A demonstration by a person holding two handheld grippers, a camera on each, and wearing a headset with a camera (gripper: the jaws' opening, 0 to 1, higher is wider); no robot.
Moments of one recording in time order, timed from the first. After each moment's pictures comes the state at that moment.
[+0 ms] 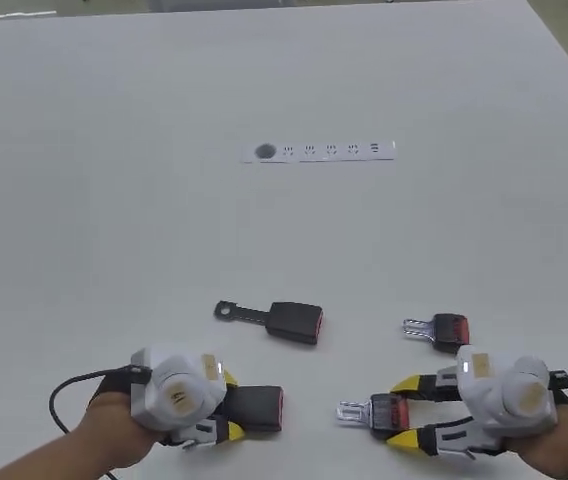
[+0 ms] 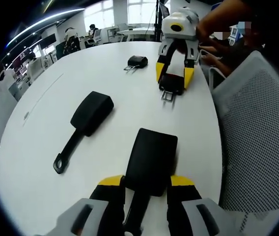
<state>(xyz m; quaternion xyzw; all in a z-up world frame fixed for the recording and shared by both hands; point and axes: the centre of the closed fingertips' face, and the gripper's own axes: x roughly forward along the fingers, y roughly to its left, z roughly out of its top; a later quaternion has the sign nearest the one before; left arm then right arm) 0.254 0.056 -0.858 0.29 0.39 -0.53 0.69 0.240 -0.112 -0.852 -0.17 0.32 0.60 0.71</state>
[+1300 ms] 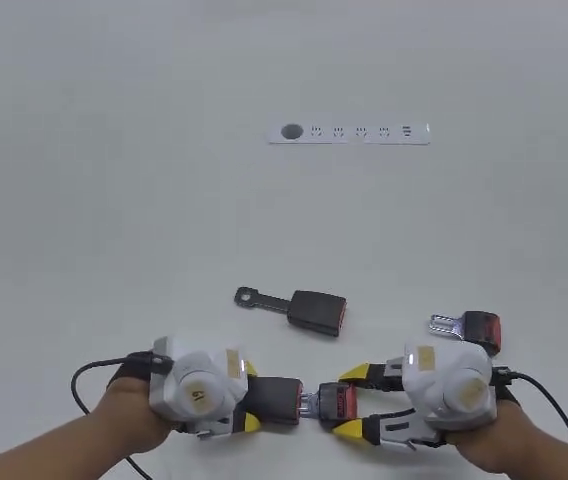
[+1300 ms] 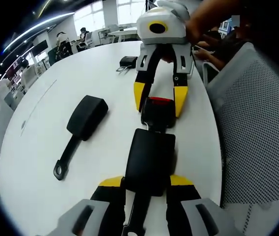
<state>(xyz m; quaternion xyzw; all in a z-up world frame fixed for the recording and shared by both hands) 0.250 0.055 -0.859 0.32 0.37 -0.55 0.68 0.246 -0.029 -0.851 -0.15 0.29 0.63 0.70</state>
